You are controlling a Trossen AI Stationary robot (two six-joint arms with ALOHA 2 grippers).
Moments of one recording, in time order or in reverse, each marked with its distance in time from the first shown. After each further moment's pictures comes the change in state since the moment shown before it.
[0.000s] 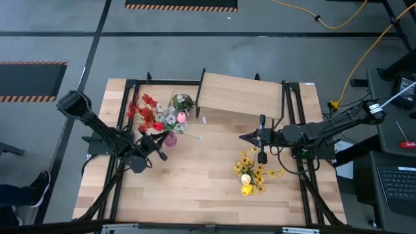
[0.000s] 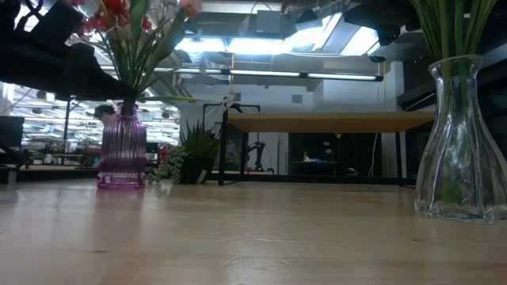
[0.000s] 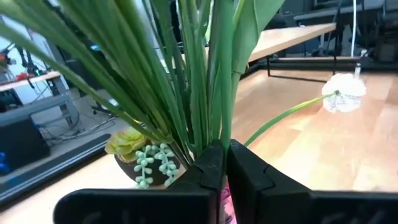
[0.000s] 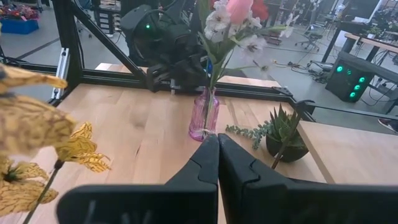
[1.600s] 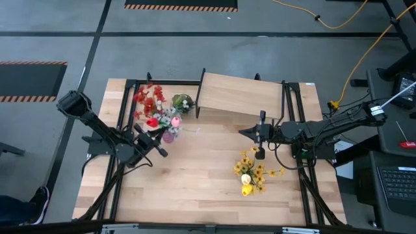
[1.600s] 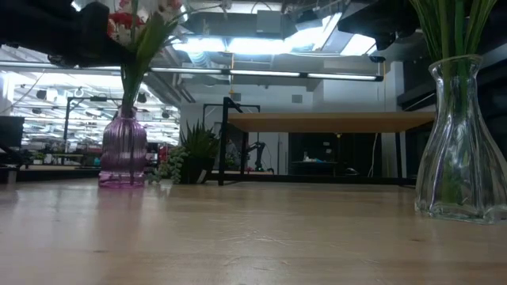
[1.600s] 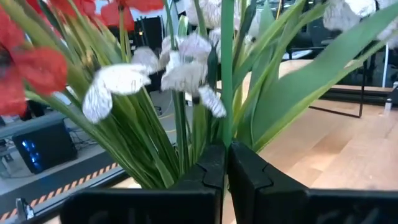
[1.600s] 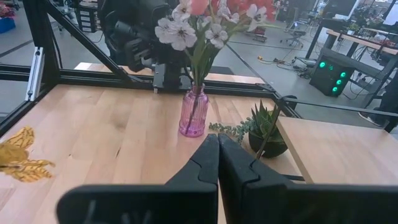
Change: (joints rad) left arm 0.004 0.001 0.000 0.641 -0.126 0.618; right arm -0.065 0.000 0.000 0.000 -0.003 -0.005
